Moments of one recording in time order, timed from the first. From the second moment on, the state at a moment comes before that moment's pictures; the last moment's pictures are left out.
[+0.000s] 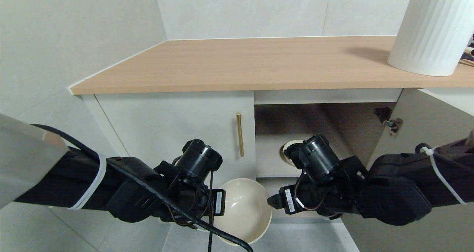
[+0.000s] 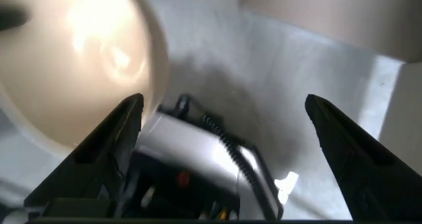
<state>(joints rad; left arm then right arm) -0.62 1.92 -0.93 0.04 0.13 -0.53 0.78 1.94 -1.05 -0.06 -0.17 0.40</state>
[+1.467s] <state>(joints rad) -0.62 1.91 -0.93 0.03 0.13 -0.53 0.79 2.03 -1.05 -0.18 -0.23 0.43</state>
